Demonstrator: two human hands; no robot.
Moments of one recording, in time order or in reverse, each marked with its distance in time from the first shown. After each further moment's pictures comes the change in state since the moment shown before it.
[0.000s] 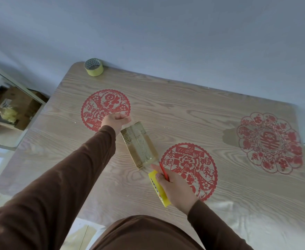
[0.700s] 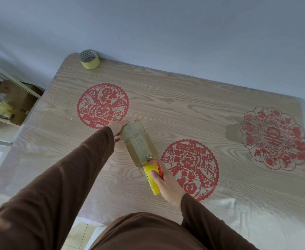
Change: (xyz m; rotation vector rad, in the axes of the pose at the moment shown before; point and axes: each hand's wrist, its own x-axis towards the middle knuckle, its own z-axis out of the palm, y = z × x) left_hand 0.019 -0.023 0.020 -0.158 -0.170 -0.461; right_hand 0.046 0.033 0.031 0.121 -0.002 0.021
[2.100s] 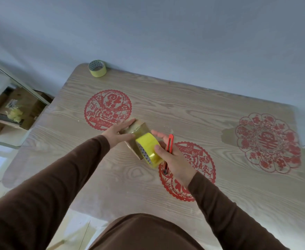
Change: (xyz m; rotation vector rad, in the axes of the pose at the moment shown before) left_hand -0.051 -0.024 -0.038 0.611 -0.228 0.626; right_hand -0.022 -0.071 -0.053 0.322 -0.024 -0.265
